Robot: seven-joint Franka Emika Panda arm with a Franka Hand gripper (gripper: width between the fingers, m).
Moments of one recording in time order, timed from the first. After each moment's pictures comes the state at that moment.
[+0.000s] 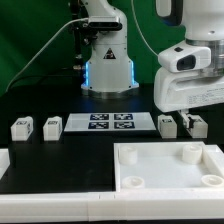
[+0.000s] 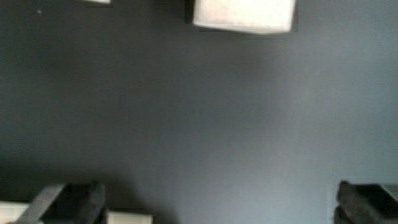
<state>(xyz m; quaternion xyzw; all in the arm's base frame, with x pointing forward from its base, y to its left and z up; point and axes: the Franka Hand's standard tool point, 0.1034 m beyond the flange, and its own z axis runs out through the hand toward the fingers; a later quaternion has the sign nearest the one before) 0.454 0.168 0.046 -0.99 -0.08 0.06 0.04</state>
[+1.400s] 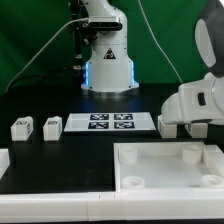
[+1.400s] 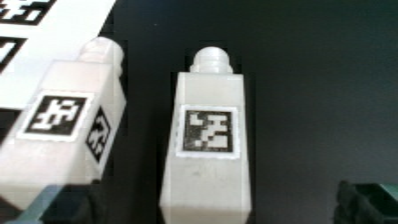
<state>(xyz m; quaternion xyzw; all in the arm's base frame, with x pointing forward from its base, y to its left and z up) 0.409 0.179 0.023 -0.89 -0.04 0.46 0.00</state>
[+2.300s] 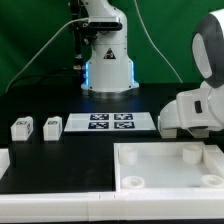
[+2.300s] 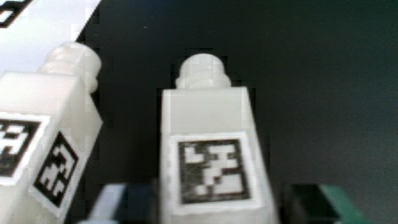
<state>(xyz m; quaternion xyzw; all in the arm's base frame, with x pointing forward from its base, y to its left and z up) 0.389 0.180 0.011 -0.88 -0.04 0.47 -0.01</state>
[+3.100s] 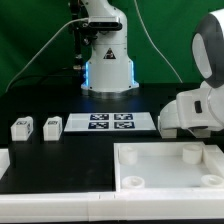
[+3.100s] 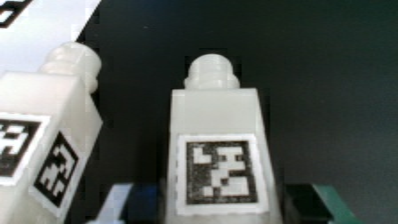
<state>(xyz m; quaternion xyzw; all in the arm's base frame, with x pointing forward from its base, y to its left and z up) 0.389 0.180 0.011 -0.88 -0.04 0.47 -0.01</state>
